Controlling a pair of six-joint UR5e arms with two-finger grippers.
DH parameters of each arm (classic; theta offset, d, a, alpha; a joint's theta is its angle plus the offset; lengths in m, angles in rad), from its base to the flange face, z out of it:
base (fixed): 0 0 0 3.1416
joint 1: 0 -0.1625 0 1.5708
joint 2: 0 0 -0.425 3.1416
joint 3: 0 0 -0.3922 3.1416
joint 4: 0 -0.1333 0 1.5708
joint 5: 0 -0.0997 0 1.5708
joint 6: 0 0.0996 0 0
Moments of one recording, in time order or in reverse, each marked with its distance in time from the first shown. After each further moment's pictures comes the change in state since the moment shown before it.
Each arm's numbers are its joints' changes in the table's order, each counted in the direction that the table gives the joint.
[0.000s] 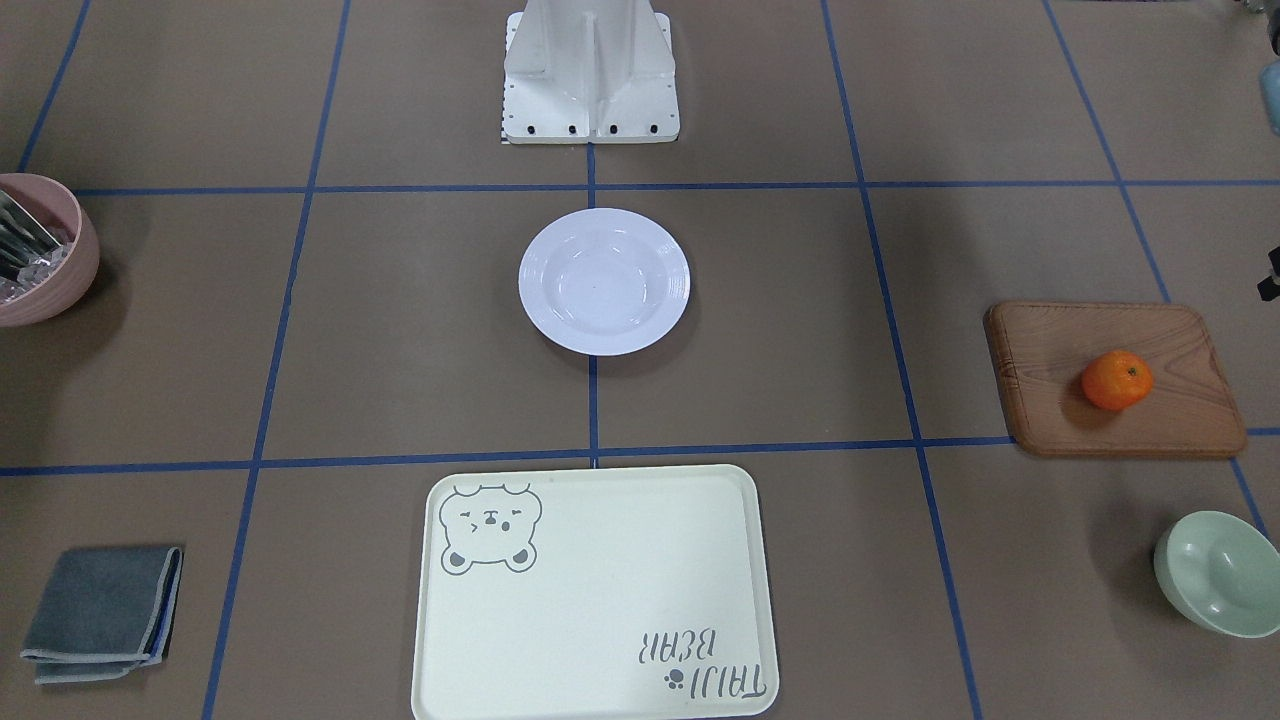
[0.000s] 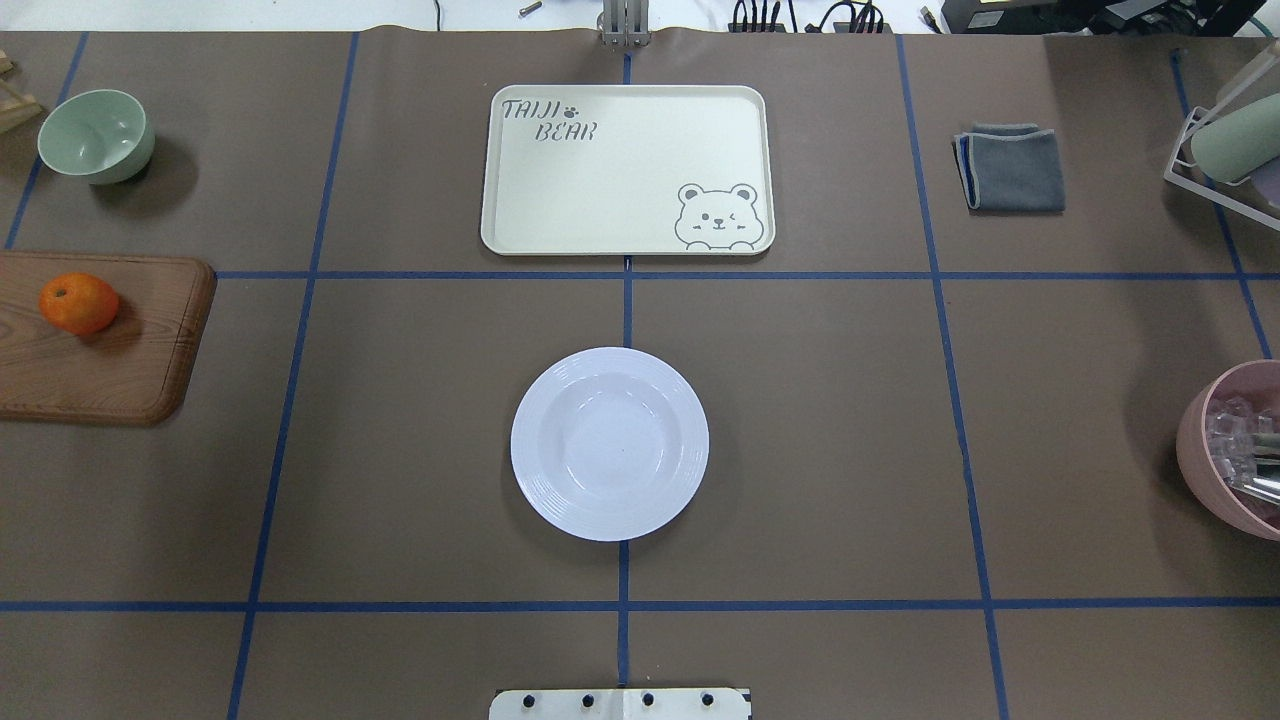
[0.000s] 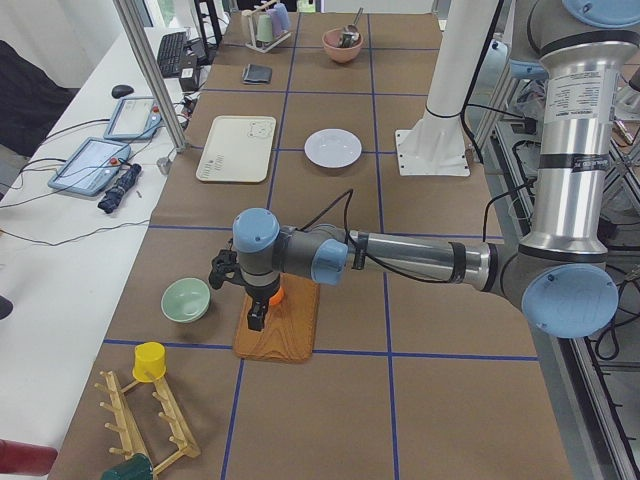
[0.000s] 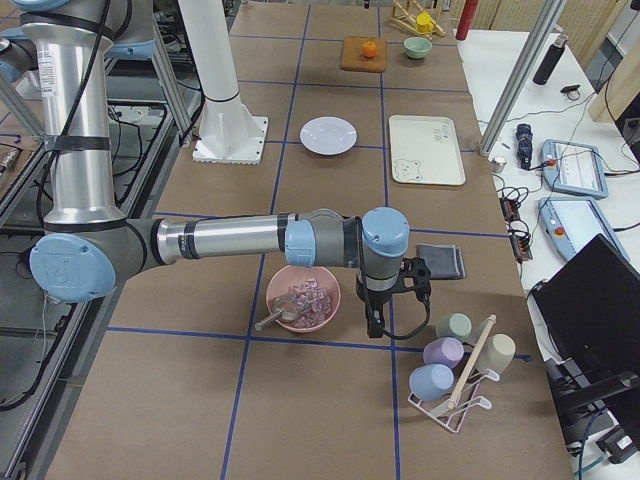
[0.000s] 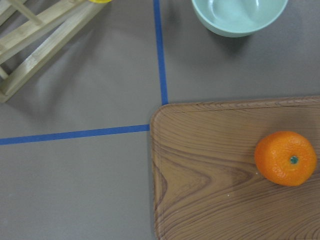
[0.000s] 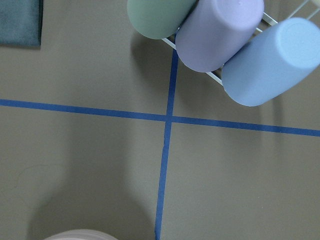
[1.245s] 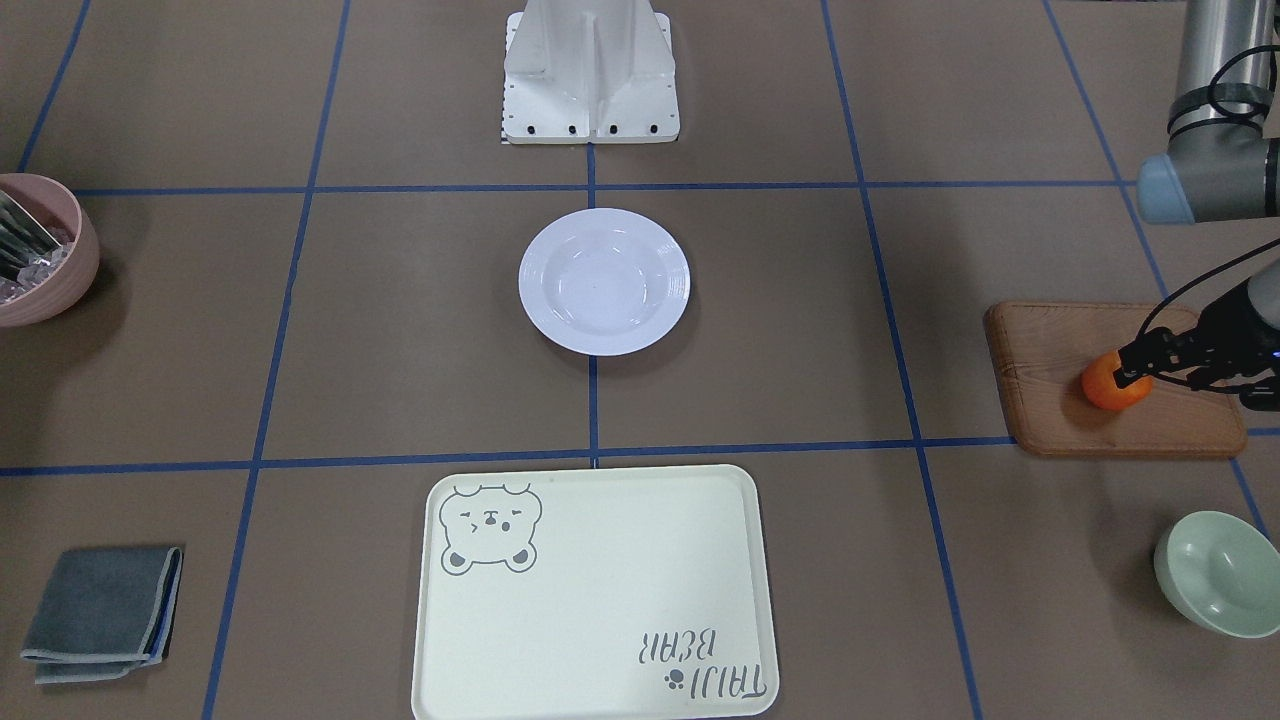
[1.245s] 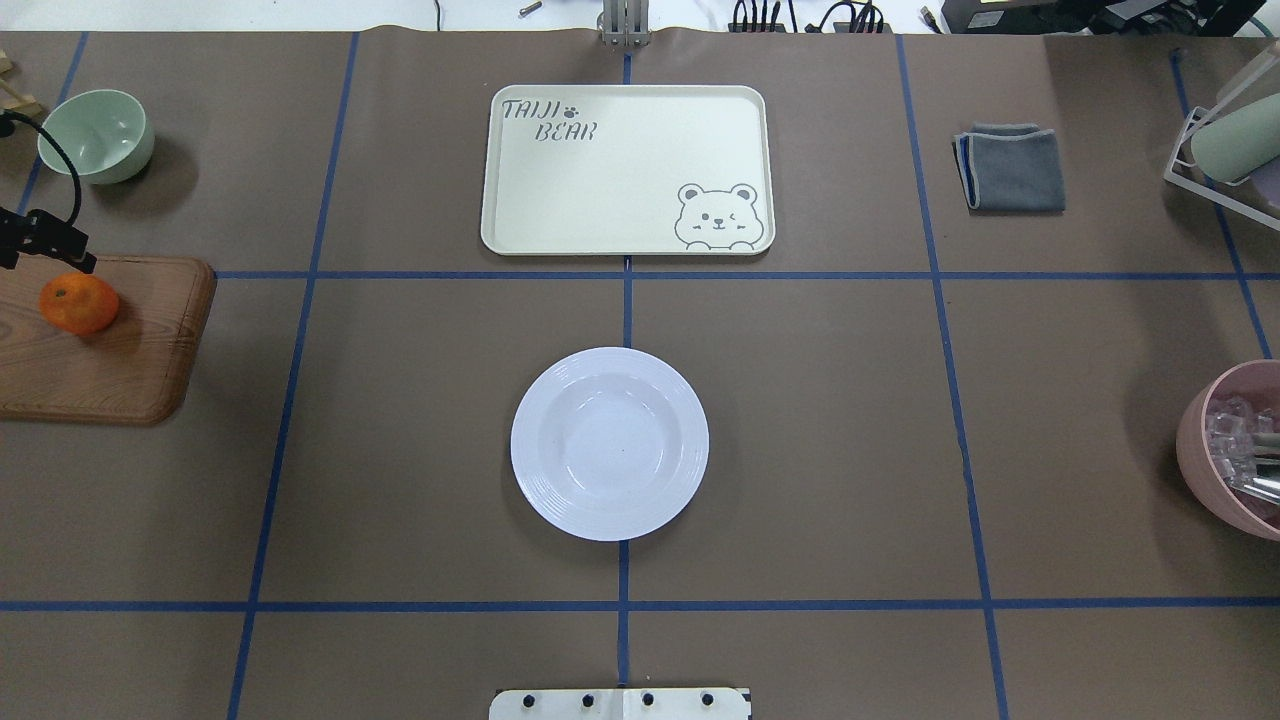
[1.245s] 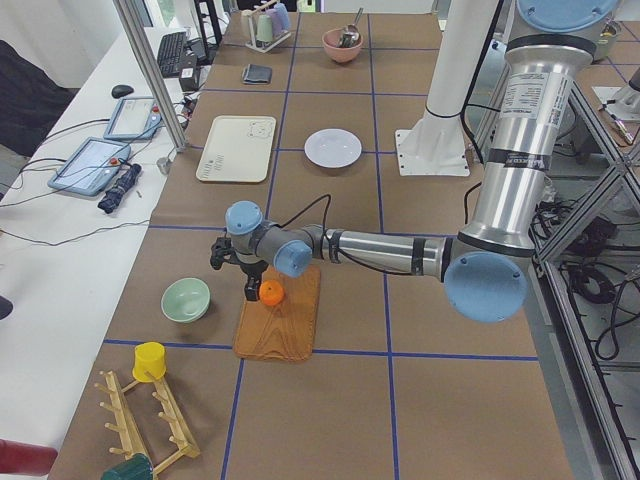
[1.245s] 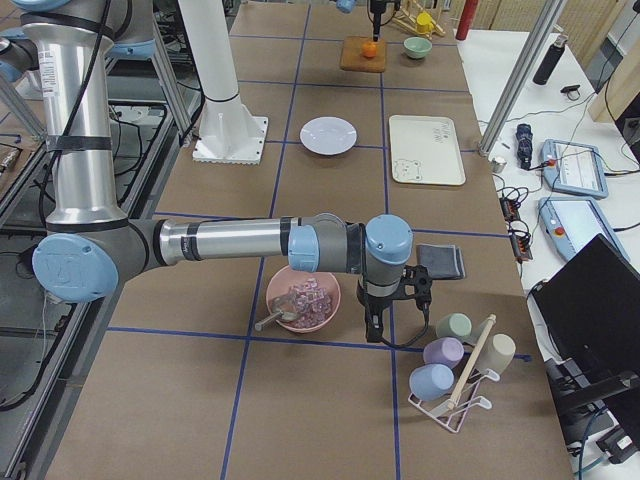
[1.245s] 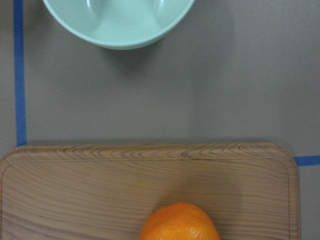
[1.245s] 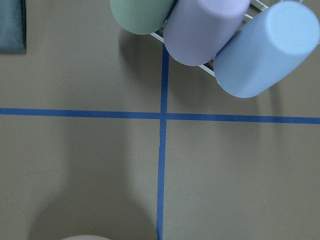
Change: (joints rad) left arm -0.230 0.144 0.232 0.275 -0.057 -0.349; right arm 0.003 -0.011 -0.031 0.000 -0.006 0.051
